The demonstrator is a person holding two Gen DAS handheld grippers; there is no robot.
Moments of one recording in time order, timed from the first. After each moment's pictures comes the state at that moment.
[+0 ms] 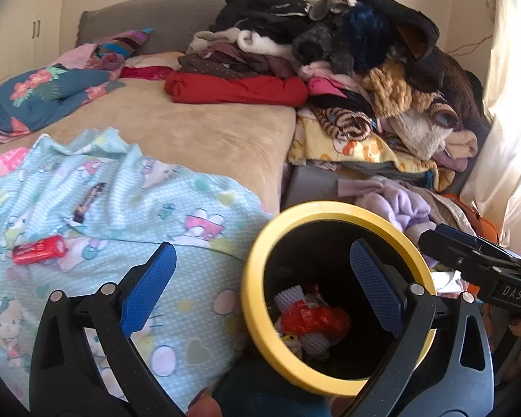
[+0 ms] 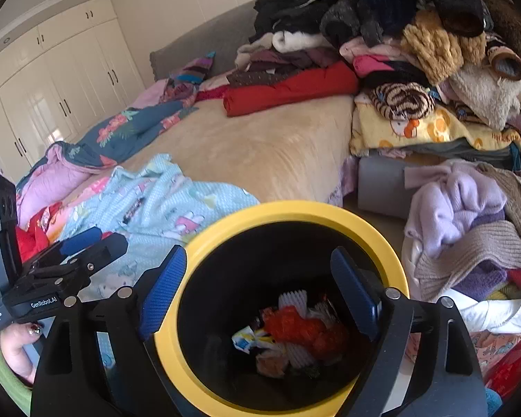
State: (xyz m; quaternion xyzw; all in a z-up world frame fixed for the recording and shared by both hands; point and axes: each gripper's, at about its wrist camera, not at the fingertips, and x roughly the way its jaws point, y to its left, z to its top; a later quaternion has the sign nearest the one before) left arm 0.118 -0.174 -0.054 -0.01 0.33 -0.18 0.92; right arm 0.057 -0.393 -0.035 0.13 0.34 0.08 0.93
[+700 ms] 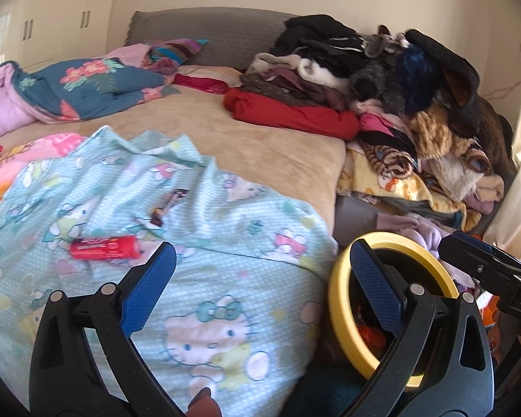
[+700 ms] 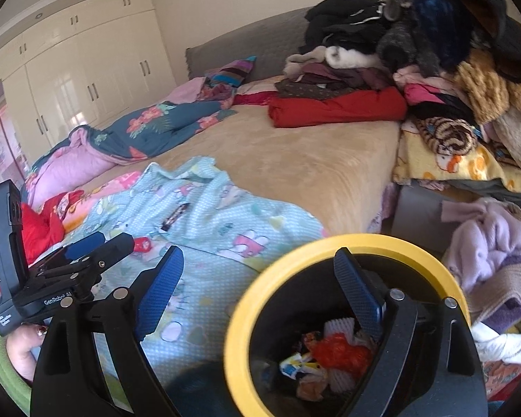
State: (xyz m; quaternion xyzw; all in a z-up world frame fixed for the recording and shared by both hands) left arm 0.121 -0.075 -0.046 -0.07 0.30 -0.11 0.94; right arm 0.091 -0.292 -0.010 0.08 0.32 0.14 0.93
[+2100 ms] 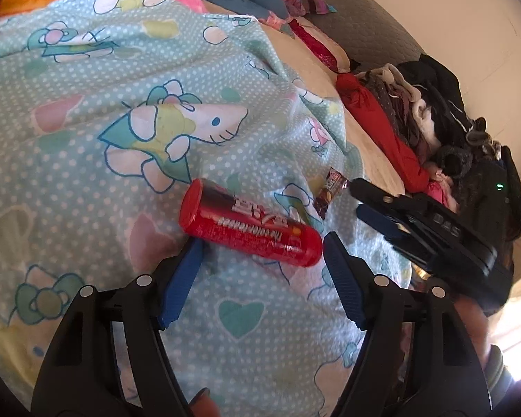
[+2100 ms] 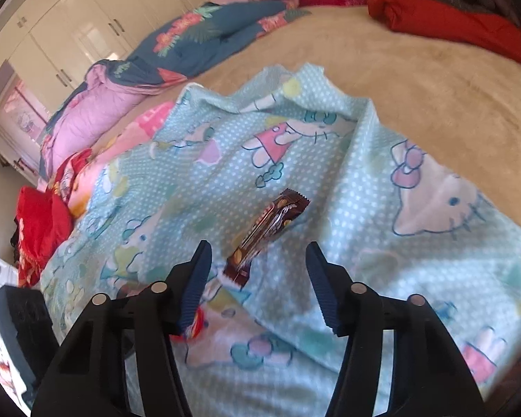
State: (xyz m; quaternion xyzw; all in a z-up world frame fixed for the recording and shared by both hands) left arm 0.196 0.109 -0.159 -0.34 0.39 -0.03 0.85; right arm 0.322 -0.082 -0.123 0.11 0.50 0.26 0.82
